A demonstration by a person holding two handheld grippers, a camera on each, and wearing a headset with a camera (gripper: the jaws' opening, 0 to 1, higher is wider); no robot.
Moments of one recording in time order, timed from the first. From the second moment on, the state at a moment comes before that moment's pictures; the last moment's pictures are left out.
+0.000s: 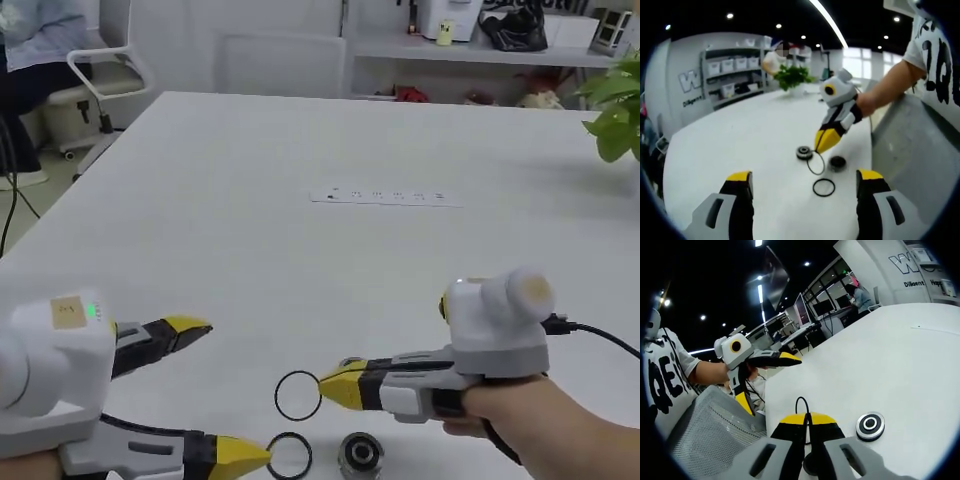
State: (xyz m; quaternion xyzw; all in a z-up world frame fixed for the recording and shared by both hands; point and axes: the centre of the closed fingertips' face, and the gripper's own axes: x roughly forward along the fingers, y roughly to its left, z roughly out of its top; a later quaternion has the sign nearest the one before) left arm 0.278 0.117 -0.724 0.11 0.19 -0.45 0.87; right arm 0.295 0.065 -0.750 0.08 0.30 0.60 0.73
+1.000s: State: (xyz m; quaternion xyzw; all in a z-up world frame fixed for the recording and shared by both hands) left arm 0.264 0.116 -0.741 0.11 0.21 -0.45 0.86; right arm 0.271 0.070 -0.782 0.04 0.35 0.61 0.71
